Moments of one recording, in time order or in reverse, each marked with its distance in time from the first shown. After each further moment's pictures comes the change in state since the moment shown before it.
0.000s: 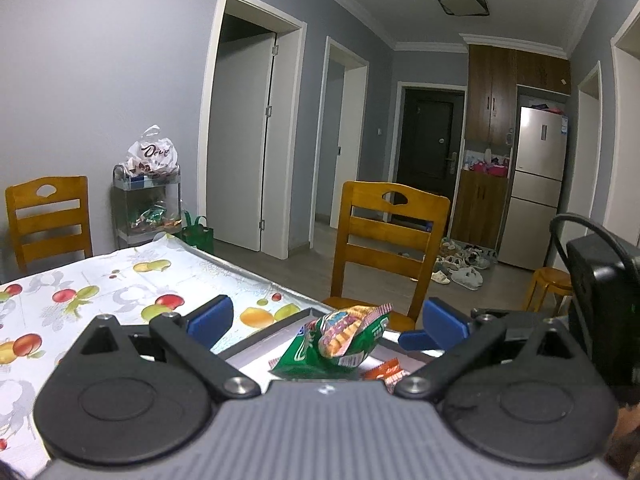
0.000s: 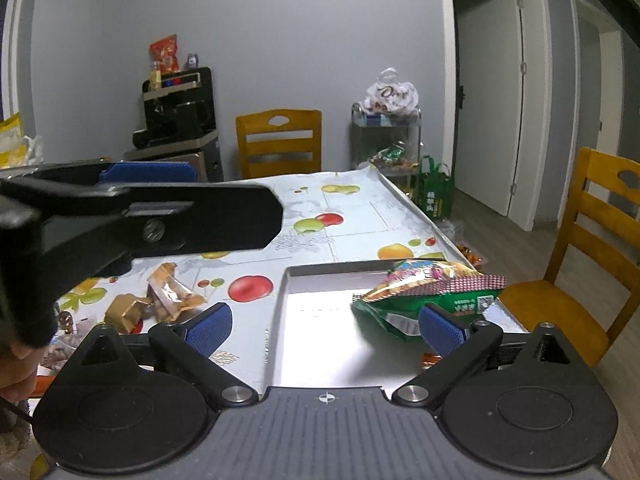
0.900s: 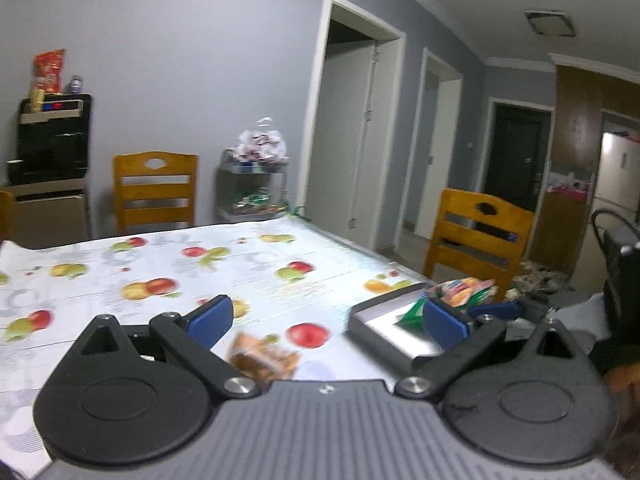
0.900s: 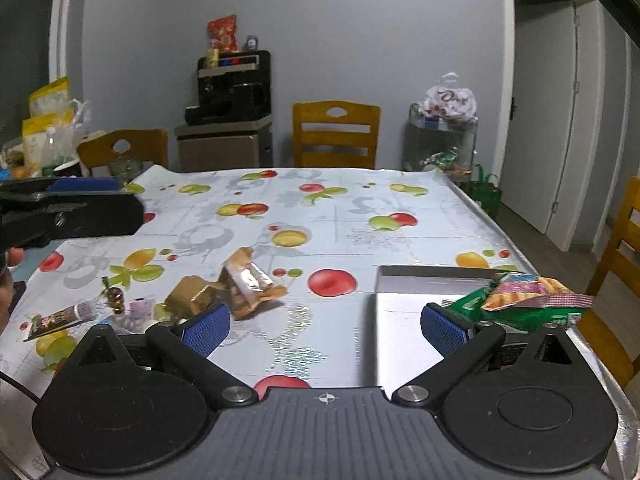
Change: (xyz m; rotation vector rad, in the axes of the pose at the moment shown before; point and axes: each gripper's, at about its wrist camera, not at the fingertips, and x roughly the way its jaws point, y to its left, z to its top) left arm -0.139 0.082 -0.038 -0.118 -0.006 0.291; right arm 0.009 0.072 -0.001 -0.113 0.022 0.113
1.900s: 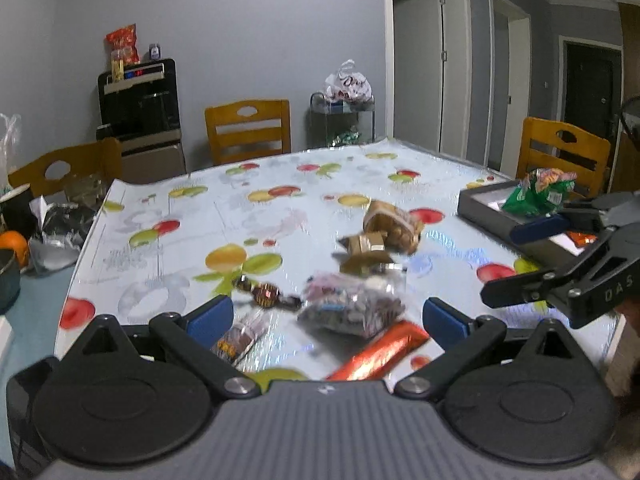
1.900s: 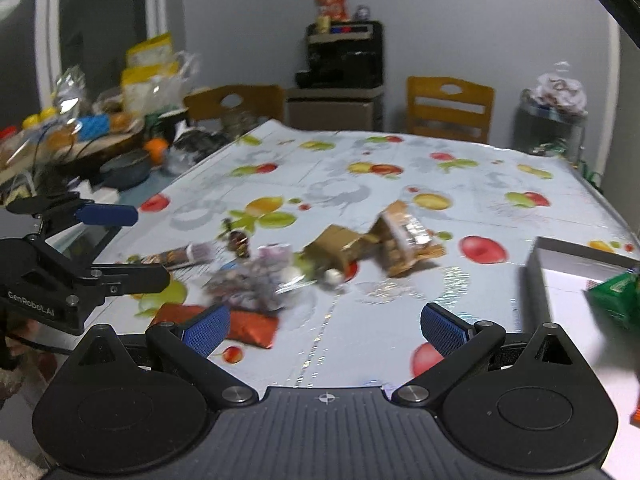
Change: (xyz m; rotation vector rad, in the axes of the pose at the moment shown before) left arm -0.072 0.049 -0.102 0.039 0.178 0.269; right arm 0.015 0.082 -0.028 -0.140 0.094 0.300
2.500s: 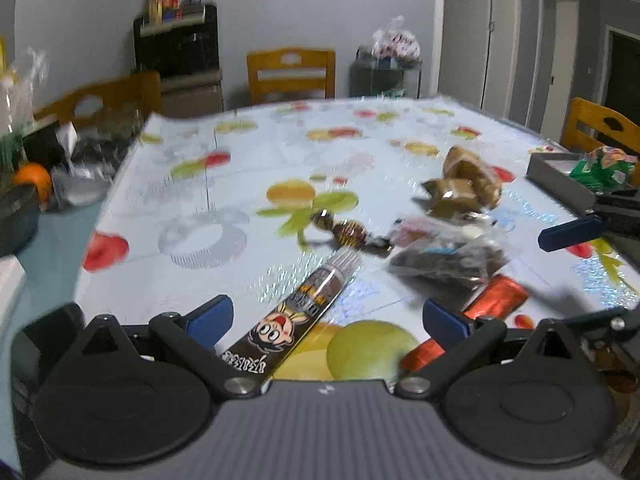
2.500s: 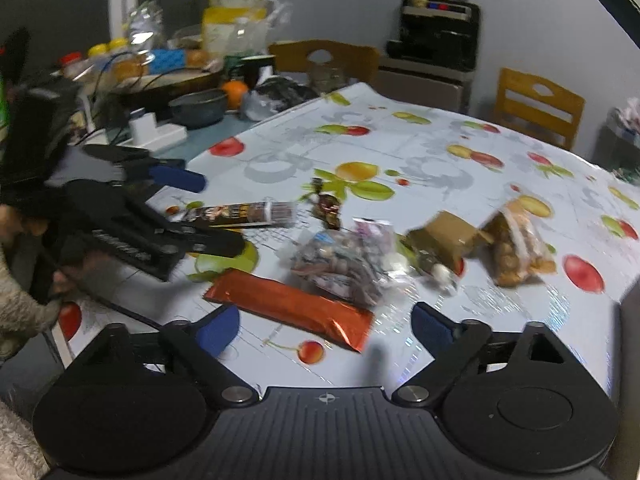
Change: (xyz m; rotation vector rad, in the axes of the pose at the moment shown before) left arm 0.051 0.061 -0.025 -0.105 0.147 0.062; right arm 0.043 0.049 0.004 -0.205 0.091 0.162
